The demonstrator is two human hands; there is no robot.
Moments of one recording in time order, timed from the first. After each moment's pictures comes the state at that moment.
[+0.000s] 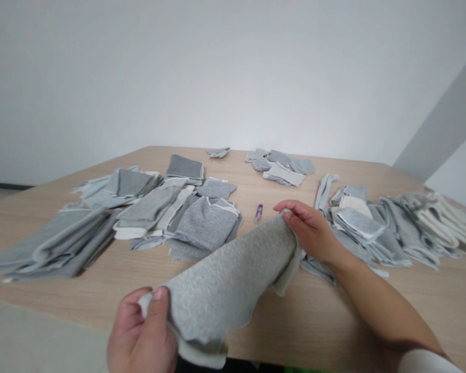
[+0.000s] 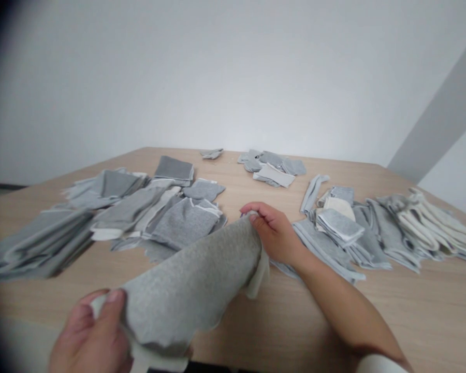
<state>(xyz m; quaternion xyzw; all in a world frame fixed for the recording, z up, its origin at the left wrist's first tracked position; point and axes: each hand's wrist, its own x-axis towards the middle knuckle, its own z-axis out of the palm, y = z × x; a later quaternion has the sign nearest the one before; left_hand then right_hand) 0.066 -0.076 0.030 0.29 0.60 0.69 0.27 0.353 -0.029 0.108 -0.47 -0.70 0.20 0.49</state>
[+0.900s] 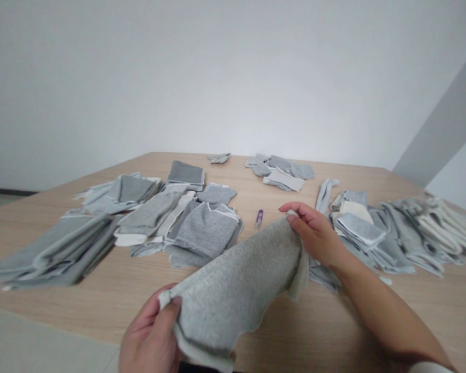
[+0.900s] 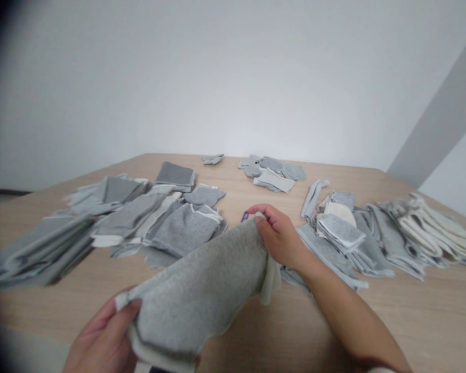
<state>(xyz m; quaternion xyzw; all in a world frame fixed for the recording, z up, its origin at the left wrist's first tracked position) 0.069 -0.070 0.036 0.21 0.54 0.64 0.50 0.359 -0.027 0.110 -0.50 -0.66 0.26 0.50</state>
